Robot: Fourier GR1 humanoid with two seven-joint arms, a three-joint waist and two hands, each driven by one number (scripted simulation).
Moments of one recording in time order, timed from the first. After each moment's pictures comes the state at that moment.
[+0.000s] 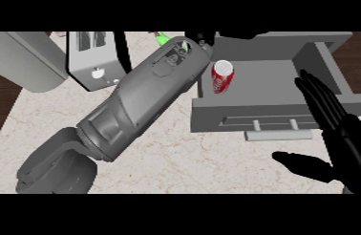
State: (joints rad) left arm -1.46 0.00 -0.61 -0.44 0.71 0.84 -0.10; right arm -0.02 -0.26 0.05 -2.02 0.77 0.09 -0.01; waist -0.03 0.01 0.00
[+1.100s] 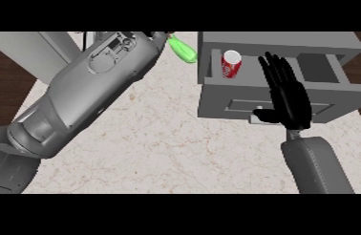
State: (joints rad) left arm -1.32 0.26 -0.63 -0.79 0.59 0.82 0.16; right arm -0.35 -0.17 0.02 -1.28 1.12 -0.34 -0.10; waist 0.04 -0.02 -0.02
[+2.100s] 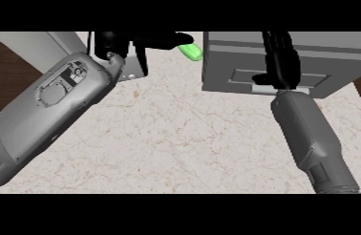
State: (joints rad) left arm -1.07 0.46 -0.63 -1.14 0.54 0.78 0.27; right arm -0.79 -0.19 -0.16 -0.62 1.21 -0.67 -0.11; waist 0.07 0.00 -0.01
